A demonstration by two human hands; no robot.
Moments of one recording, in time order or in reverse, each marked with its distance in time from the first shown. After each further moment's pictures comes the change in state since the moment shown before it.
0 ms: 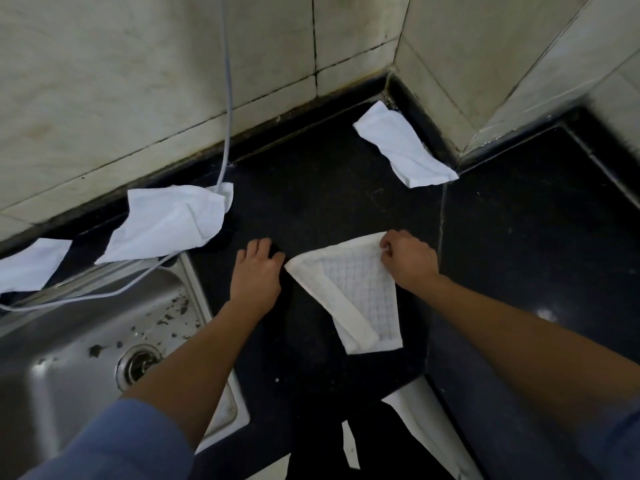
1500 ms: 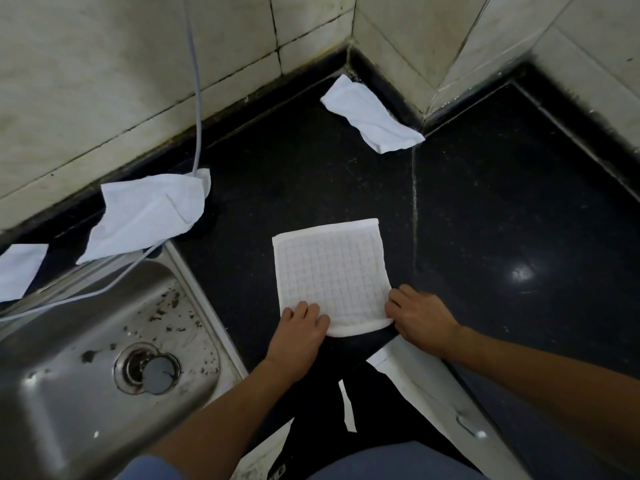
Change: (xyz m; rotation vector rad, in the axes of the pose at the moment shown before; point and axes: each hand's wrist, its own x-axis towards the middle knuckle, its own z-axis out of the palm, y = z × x) left_hand -0.120 0.073 0.043 0.004 -0.171 0.439; right_hand -0.160 0.044 0.058 -0.427 0.042 -0.563
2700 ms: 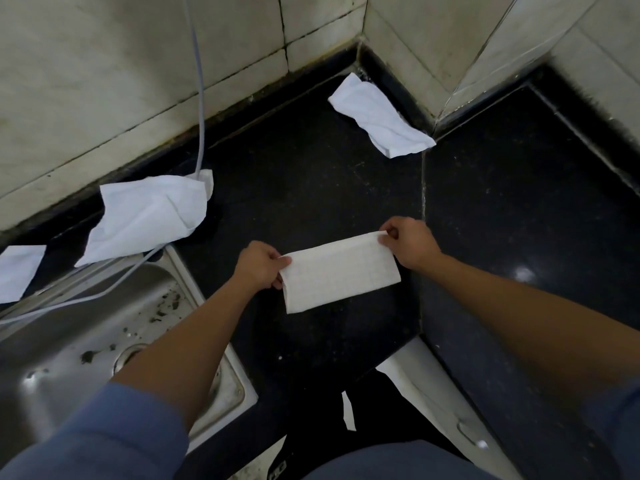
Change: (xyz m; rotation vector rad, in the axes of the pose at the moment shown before) left_hand 0.080 -0.113 -0.056 -1.037 -0.091 -0.782; right_hand 0.120 0.069 -0.037 0.703 0.014 0.694
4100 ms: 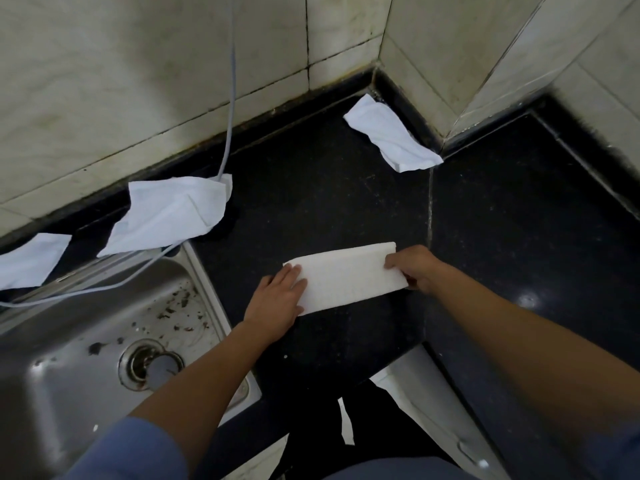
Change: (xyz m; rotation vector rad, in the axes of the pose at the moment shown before) left_hand -0.048 -0.045 0.028 0.985 0.053 0.582; right_hand -0.027 -0.026 0.000 0.628 -0.187 0.604
